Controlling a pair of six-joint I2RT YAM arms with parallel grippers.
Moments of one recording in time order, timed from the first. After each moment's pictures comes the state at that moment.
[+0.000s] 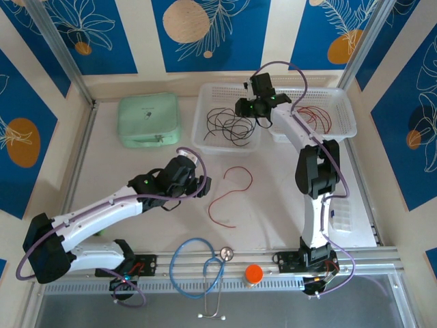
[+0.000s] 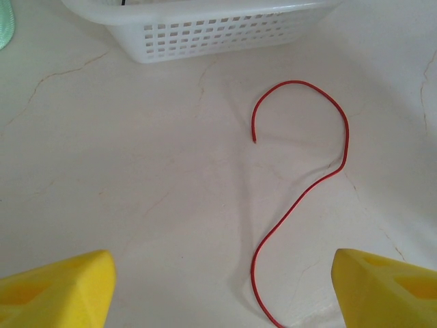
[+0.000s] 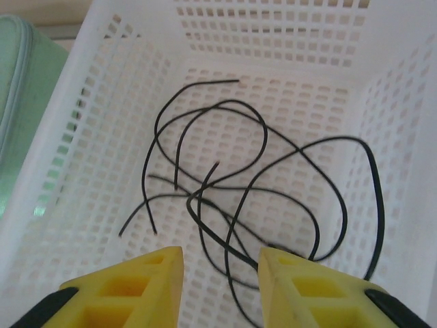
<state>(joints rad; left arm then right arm) -0.88 1.19 0.91 -0.54 -0.22 -0.48 0.34 2.02 1.84 -0.64 -0.11 0.27</state>
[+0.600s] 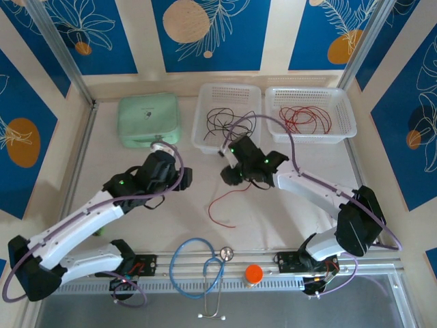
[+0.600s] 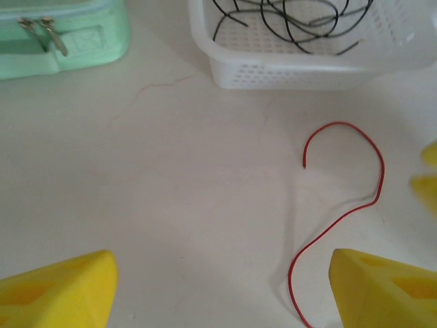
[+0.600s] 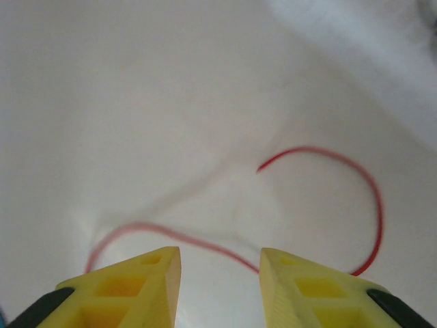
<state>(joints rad) -0.77 1.01 0.96 -0.73 -0.29 -0.54 0.75 1.43 1.05 -0.62 -0.04 0.02</state>
